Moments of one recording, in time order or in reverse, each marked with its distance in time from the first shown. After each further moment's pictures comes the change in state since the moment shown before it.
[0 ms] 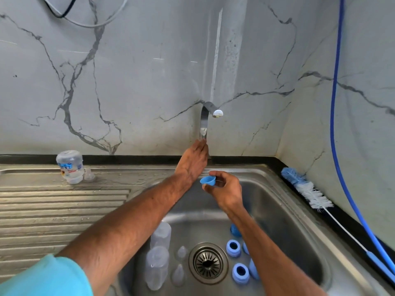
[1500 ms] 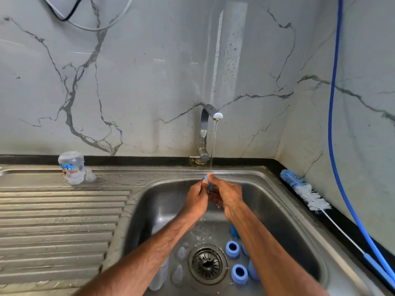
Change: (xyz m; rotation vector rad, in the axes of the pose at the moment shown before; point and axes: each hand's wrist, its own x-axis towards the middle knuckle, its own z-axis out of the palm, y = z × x) left_hand -0.066 0.082 -0.011 -2.333 0.080 -0.633; right_hand -0.018 -0.033 -0.007 0.437 0.015 0.457
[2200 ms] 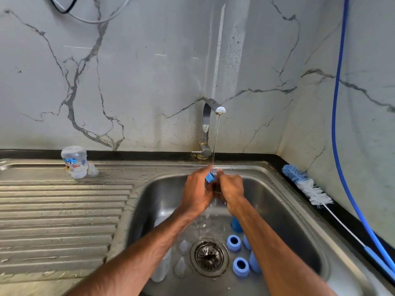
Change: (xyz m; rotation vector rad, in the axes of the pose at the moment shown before) left_hand -0.004 0.020 -0.011 0.490 0.083 0.468; right_hand 0.006 0.002 0.000 -0.260 0.035 -0.075
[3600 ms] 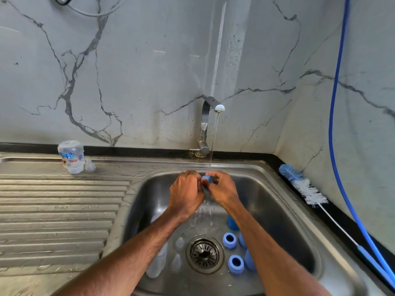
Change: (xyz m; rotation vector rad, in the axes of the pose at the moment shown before) left_hand -0.011 -0.010 -0.010 0.381 -0.027 -0.169; right_hand 0.013 0.015 0.003 -0.349 -0.089 -0.354
